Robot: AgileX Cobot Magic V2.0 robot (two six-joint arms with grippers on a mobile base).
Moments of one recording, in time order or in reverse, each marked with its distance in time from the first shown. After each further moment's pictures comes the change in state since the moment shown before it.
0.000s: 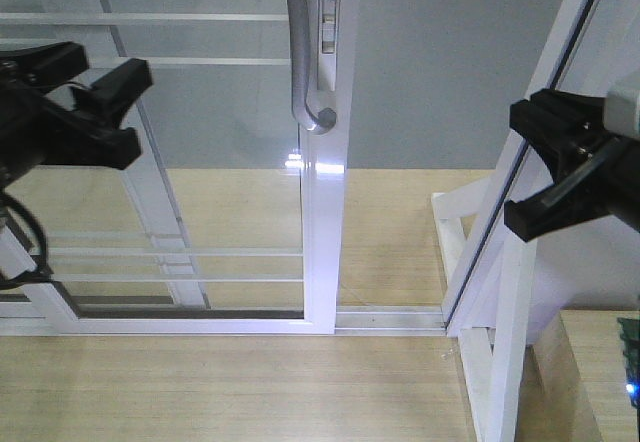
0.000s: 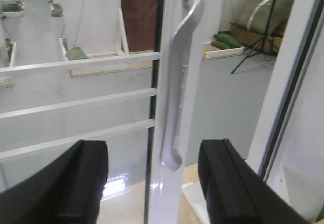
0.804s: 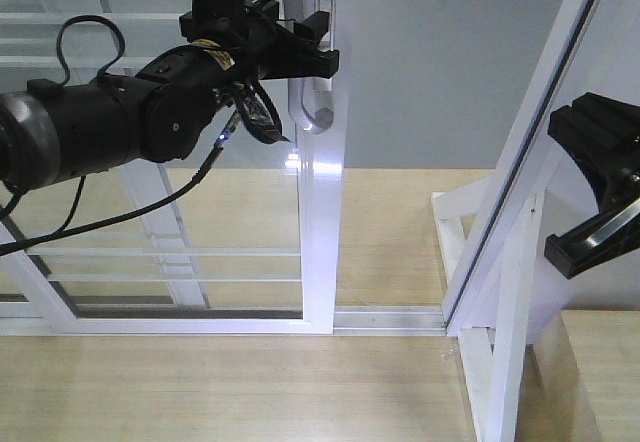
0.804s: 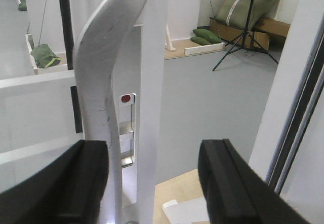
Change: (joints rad) left arm -0.099 0.744 -0.565 -0.066 -0.172 0.043; right arm 0.000 -0.125 0.040 0.000 0.001 -0.068
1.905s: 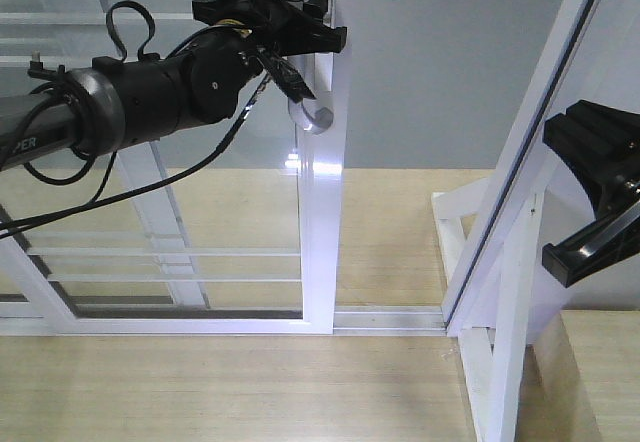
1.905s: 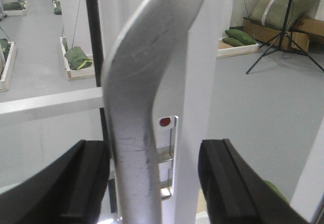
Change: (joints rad) left arm 0.016 0.165 -0.212 -0.326 0.008 0.325; right arm 0.000 0.000 0.000 0.000 0.030 -0.021
